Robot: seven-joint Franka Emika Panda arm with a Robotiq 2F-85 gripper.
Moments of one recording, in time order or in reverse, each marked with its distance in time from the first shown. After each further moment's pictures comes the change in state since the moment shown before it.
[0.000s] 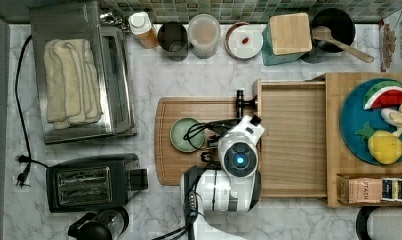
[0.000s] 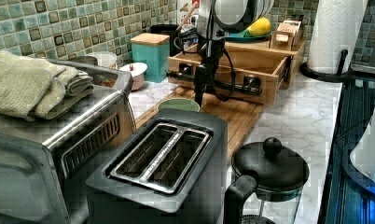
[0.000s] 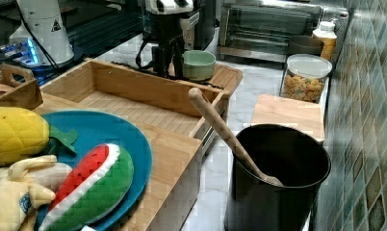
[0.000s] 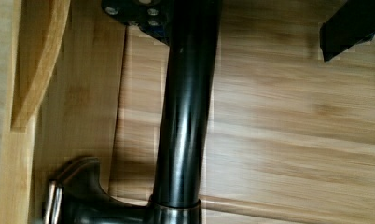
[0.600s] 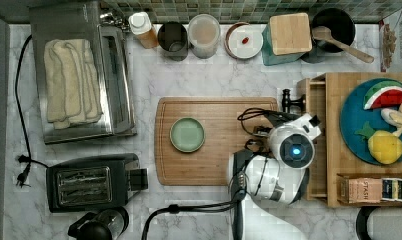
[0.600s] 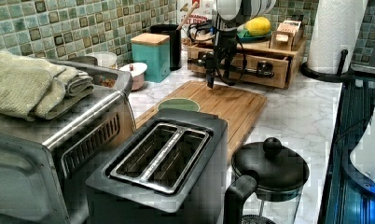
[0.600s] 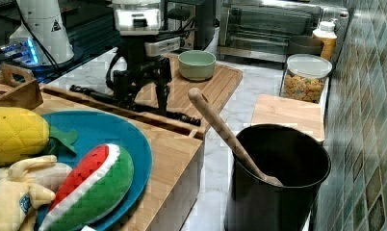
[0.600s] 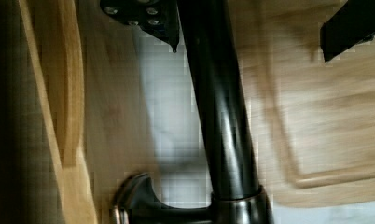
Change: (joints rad) arm -0.080 0.115 -0.181 0.145 -0.055 -0.014 0.087
